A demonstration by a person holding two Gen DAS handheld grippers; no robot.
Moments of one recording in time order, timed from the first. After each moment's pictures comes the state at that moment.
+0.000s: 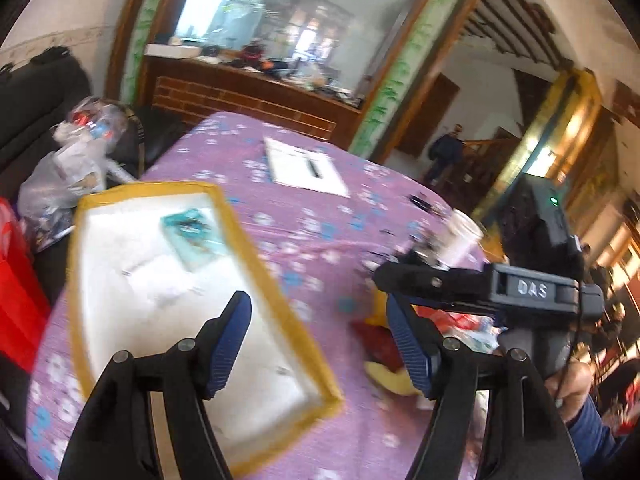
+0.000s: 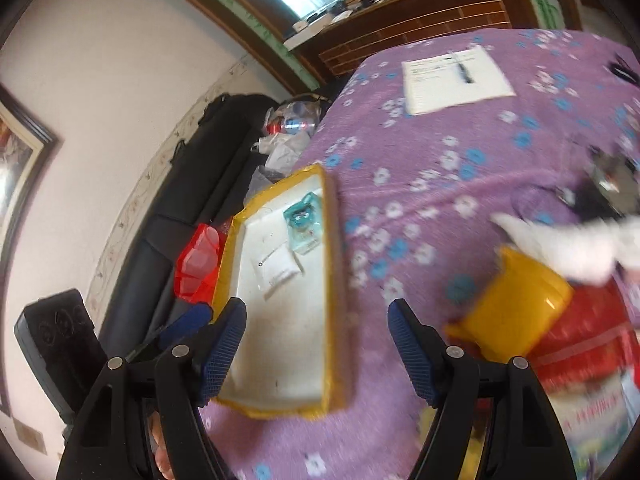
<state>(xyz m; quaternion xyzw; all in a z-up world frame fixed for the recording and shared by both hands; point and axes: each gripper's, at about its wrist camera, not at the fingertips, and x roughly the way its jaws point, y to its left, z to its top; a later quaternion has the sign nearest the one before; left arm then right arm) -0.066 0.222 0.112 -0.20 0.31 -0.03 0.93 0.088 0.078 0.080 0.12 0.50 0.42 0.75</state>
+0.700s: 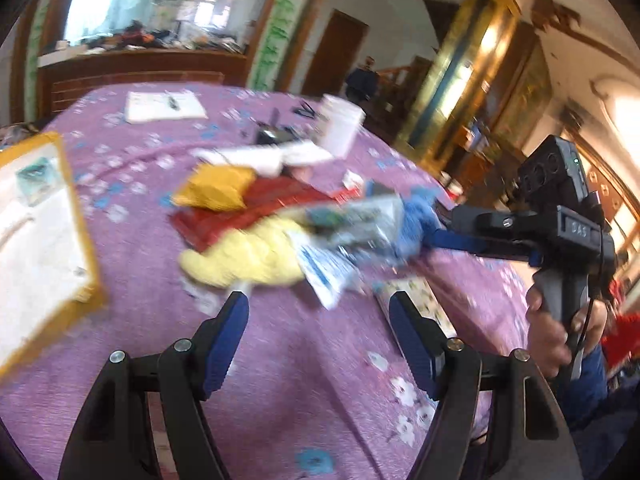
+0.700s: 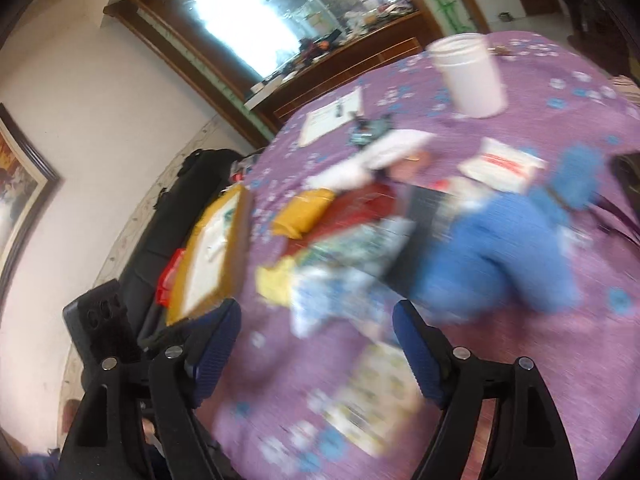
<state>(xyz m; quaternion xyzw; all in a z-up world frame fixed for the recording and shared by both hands) -0.092 0.051 0.047 -0.11 0.36 -0.19 0.91 -0.005 -0.179 0.056 0.17 0.43 0.36 0.81</state>
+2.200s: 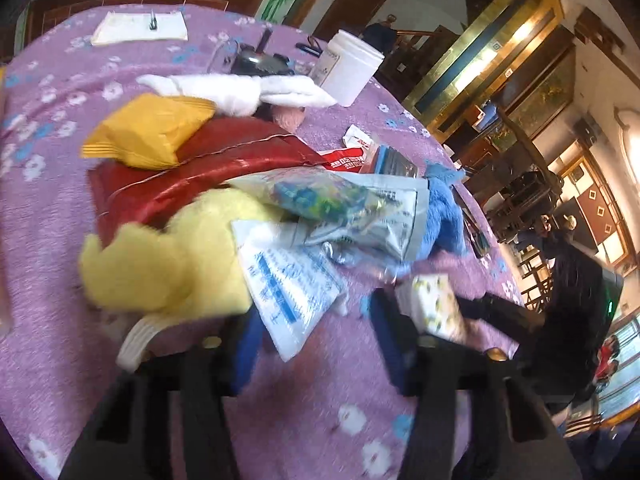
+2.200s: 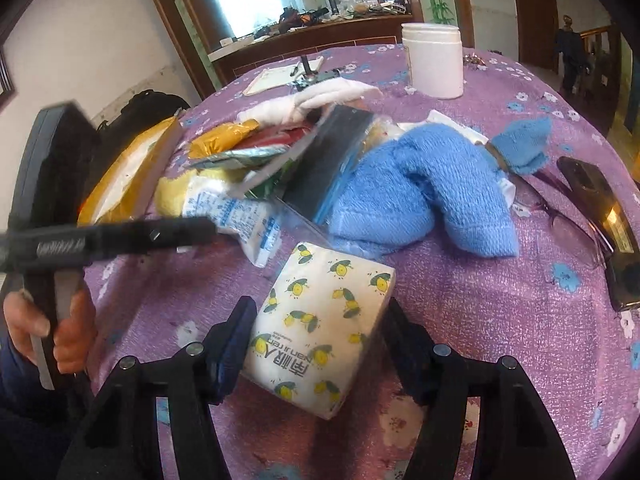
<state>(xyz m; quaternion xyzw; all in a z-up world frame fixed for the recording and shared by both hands) -0.009 0.014 0.015 -0.18 0.47 -0.19 0.85 -0.023 -0.175 0.005 0.00 0.45 0.28 0.85</state>
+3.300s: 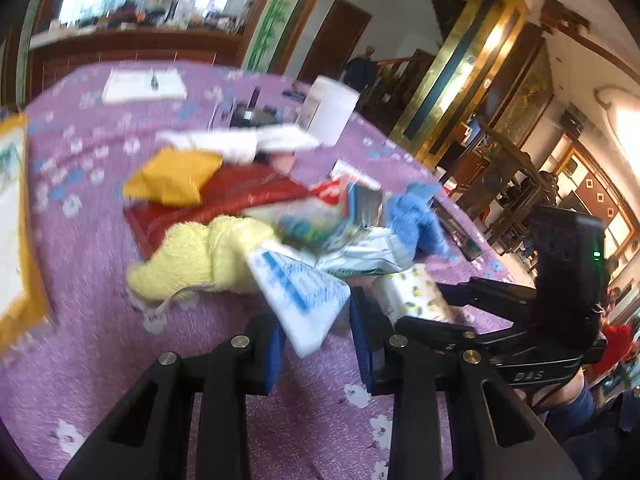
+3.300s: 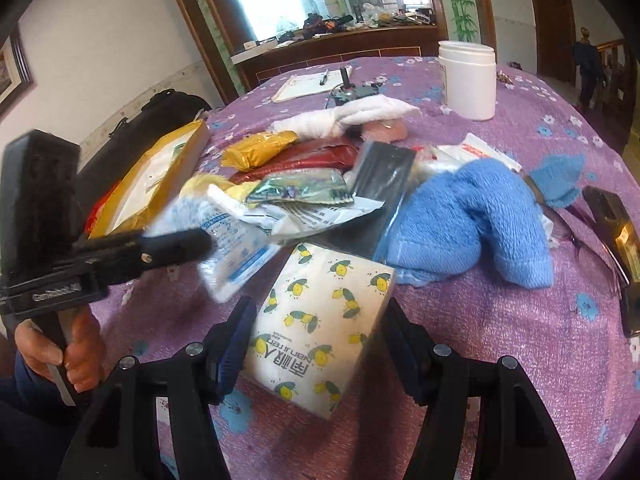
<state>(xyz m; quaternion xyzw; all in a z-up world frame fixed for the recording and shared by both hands) -0.062 0.027 0.047 -0.13 0.37 -0.19 0.90 -0.028 -0.149 0.021 -0.01 0.43 0.32 0.85</state>
